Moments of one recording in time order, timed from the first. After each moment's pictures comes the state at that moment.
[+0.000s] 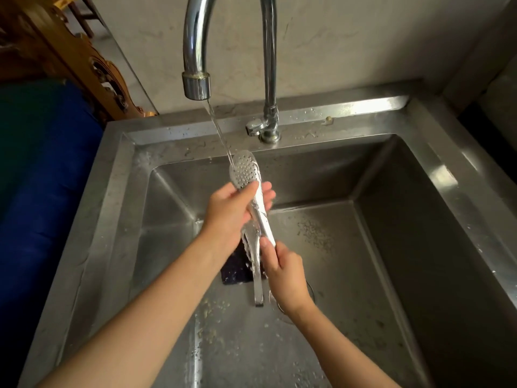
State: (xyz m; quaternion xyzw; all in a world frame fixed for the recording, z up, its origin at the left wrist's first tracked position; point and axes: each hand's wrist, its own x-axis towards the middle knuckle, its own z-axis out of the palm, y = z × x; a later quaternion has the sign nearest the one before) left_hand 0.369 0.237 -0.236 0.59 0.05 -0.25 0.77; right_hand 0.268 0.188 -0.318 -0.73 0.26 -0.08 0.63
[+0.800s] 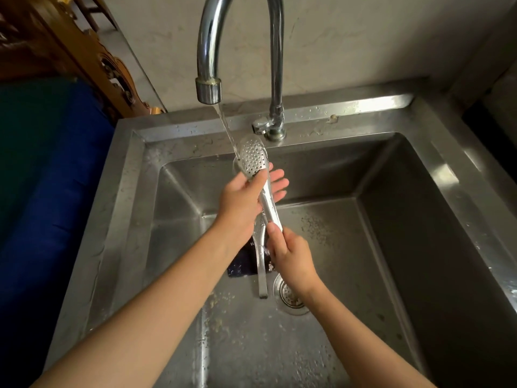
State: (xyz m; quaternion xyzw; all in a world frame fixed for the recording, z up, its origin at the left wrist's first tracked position) left_hand 0.365 0.226 -0.218 0.58 0.03 -0.25 0.77; right_hand 0.274 0.176 -0.297 -0.71 0.24 -0.05 0.66
